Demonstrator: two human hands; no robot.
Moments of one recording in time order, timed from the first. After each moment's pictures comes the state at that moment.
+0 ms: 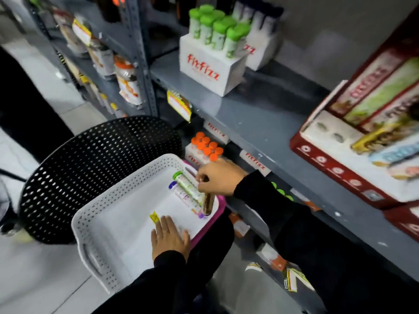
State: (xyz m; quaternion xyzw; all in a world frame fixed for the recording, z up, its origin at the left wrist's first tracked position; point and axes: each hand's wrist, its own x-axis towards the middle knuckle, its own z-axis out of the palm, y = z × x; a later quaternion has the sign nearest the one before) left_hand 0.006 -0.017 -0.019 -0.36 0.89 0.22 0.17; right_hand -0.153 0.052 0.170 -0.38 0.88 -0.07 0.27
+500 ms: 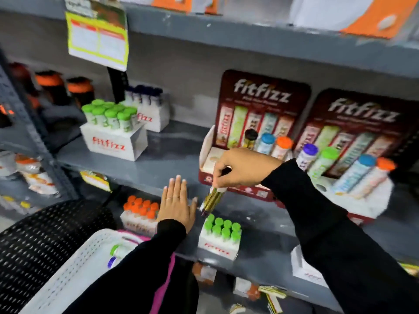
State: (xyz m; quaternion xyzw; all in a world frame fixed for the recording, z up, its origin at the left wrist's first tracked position) left_hand -0.164 0.072 0.129 0.05 0.97 0.18 -0.13; right_hand -0.147 0.225 0.343 -0.25 0.95 -0.11 0.12
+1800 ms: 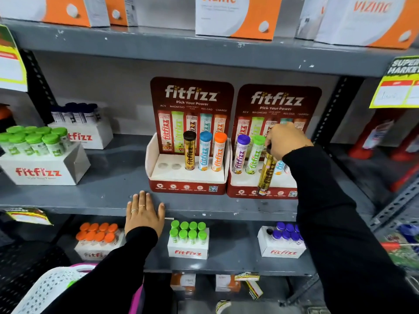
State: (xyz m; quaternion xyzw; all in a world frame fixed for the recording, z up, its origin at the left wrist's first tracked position) left_hand -0.178 0.108 0.126 0.02 0.99 0.11 -0.06; right_hand -0.110 0.397 0.362 0.16 0.98 -0.02 -0.08
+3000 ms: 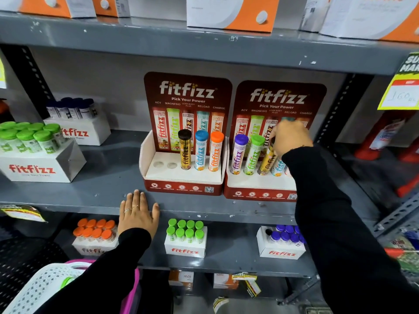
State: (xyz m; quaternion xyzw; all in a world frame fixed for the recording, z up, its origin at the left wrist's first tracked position) left_hand -0.179 0.111 0.120 0.00 0.99 0.08 -0.06; right_hand -0.140 0.429 0.344 0.23 0.96 -0.04 -0.14
